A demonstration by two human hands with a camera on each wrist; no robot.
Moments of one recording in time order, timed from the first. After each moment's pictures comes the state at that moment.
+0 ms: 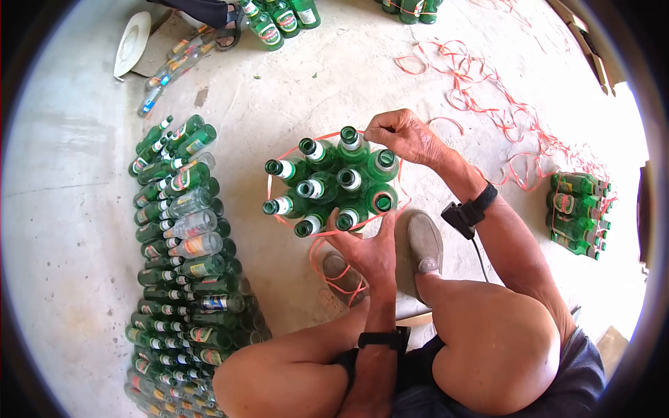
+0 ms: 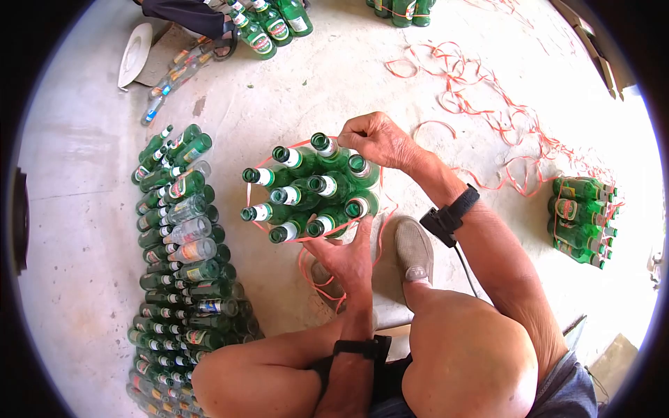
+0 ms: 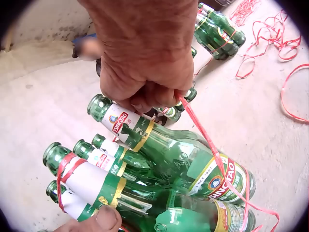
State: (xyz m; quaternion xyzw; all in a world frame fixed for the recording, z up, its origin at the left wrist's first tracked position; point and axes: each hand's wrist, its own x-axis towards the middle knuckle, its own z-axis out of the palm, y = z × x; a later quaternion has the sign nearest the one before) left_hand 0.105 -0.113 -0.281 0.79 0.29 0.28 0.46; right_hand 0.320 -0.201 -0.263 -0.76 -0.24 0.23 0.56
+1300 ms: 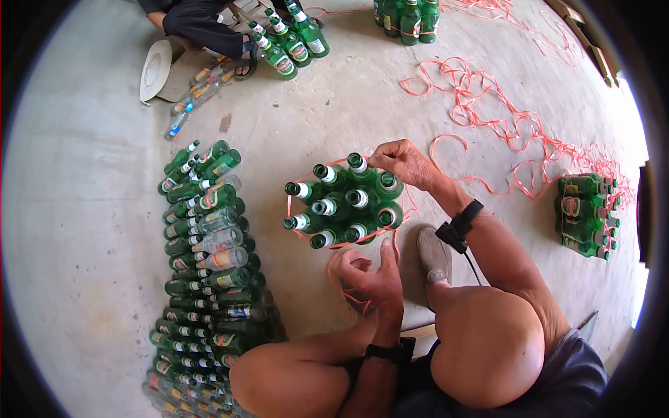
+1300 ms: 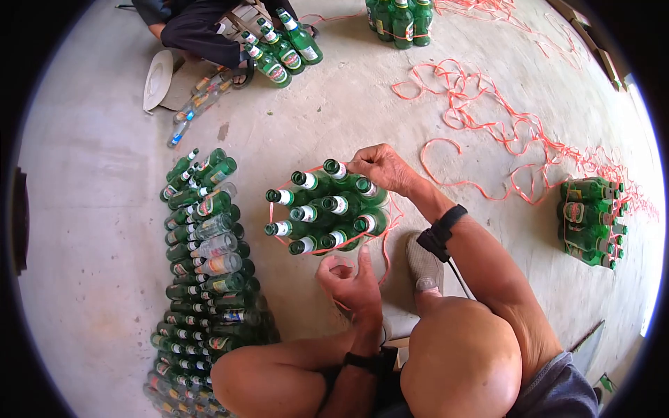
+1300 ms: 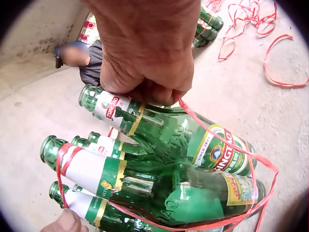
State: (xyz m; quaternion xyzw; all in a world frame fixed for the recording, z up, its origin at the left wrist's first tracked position) left_hand 0.066 -0.122 -0.272 0.82 0.31 0.31 0.37; right_hand 0.303 -0.199 -0.275 -0.68 -0.14 0.26 0.67
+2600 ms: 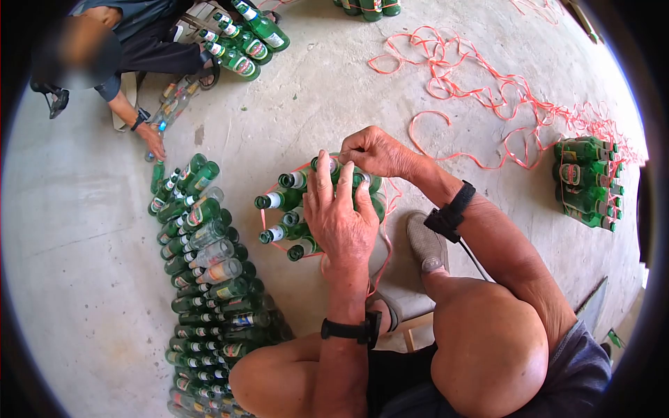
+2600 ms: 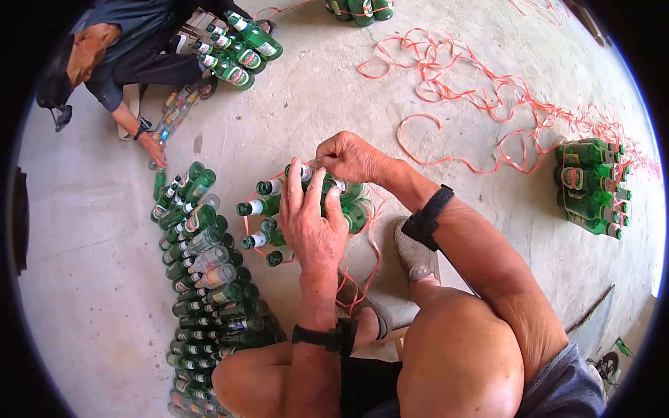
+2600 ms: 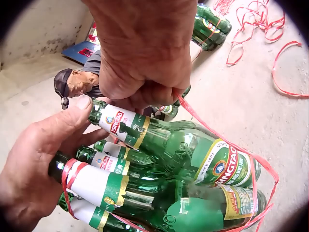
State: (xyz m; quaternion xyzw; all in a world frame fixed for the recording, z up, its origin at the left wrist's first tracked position) left_hand 0.189 -0.083 -0.210 0.97 0.00 0.17 0.20; right_hand 0.316 -0.204 -0.283 -0.71 -0.25 0.18 0.63
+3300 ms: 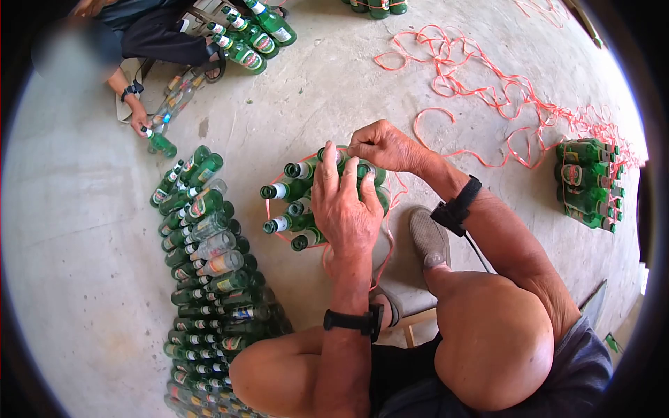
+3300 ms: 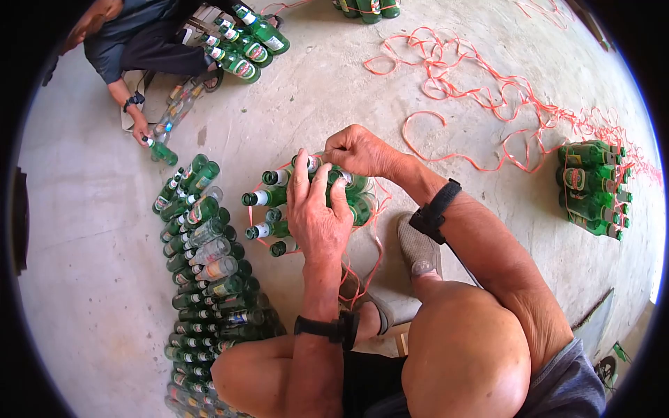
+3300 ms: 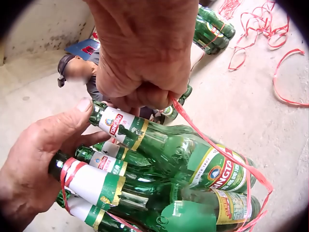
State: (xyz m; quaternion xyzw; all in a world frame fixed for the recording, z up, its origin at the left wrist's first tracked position) left_hand 0.188 -0.080 -0.211 0.96 0.00 0.18 0.22; right_hand 0.313 -0.212 -0.278 -0.72 -0.25 0.21 0.61
